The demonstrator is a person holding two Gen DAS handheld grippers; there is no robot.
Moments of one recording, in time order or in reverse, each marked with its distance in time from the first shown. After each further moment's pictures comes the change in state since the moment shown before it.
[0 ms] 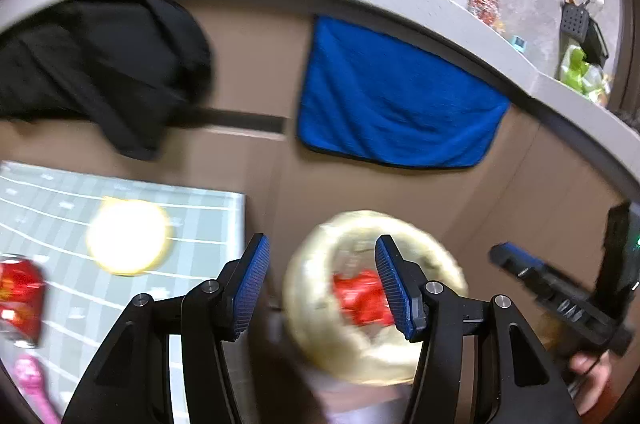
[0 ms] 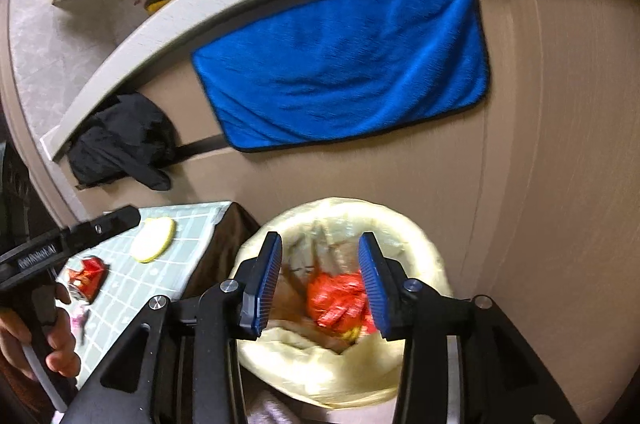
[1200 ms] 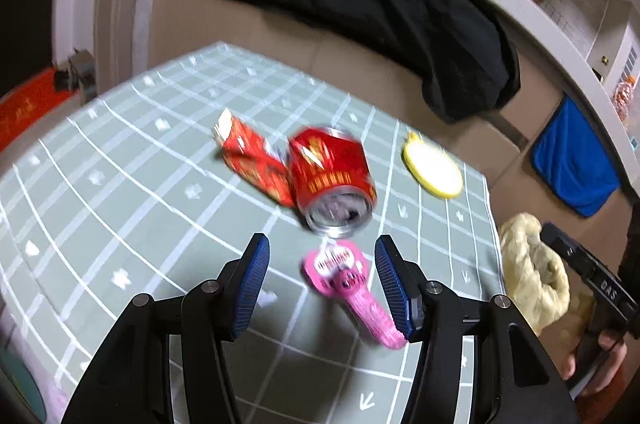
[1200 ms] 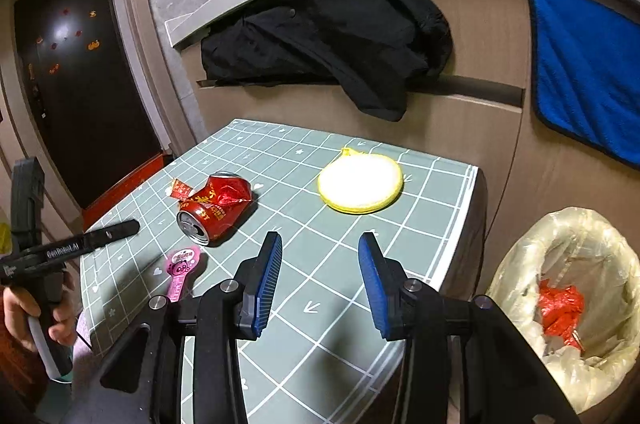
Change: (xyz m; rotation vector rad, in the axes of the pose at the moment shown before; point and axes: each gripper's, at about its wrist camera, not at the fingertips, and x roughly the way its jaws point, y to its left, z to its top) left arm -0.139 0.257 -0.121 -0.411 0.054 0.291; right arm 0.076 0.243 -0.063 -0.326 0.185 0.324
